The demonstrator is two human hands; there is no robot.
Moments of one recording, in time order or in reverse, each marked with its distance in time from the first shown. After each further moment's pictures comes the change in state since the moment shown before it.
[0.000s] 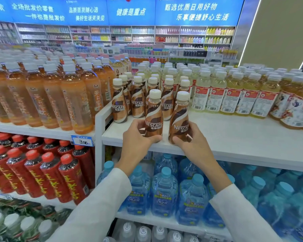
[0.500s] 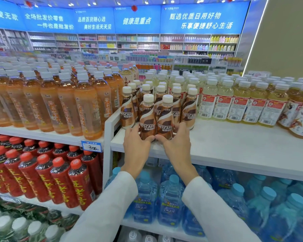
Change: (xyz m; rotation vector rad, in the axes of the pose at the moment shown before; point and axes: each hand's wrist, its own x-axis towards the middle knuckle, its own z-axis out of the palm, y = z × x) left_hand 0.015 -0.010 -0.011 0.168 0.157 0.029; right_hand 0.022 -0.024 0.078 -0.105 0.260 -0.118
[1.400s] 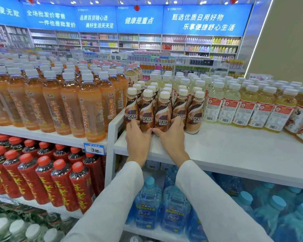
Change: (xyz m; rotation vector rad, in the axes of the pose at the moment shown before) left_hand 0.048 -0.019 0.022 0.028 0.150 -0.058; right_hand 0.046 -0.005 0.043 -0.079 -0.042 0.000
